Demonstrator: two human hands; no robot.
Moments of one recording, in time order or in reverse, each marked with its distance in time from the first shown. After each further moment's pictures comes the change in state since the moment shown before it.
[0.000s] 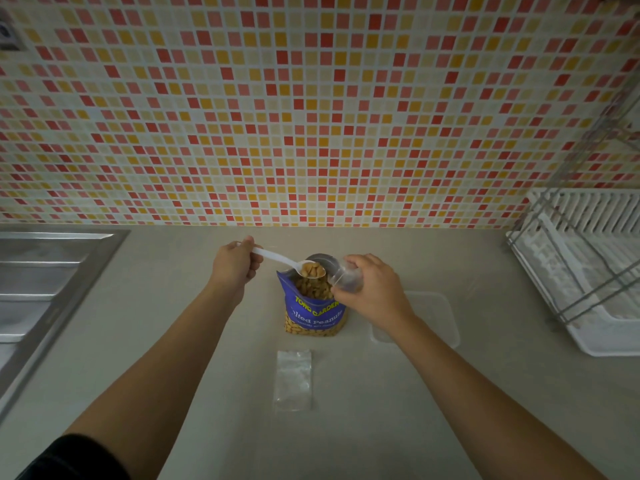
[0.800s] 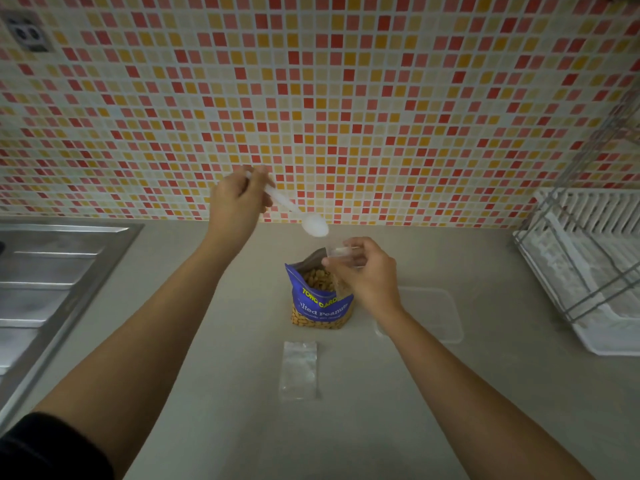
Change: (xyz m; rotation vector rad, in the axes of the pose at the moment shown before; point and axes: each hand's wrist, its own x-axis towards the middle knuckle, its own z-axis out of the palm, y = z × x) left_hand -0.051 0.079 -0.004 0.279 0.001 0.694; right_hand -0.002 -0.030 0.003 0.530 0.149 0.207
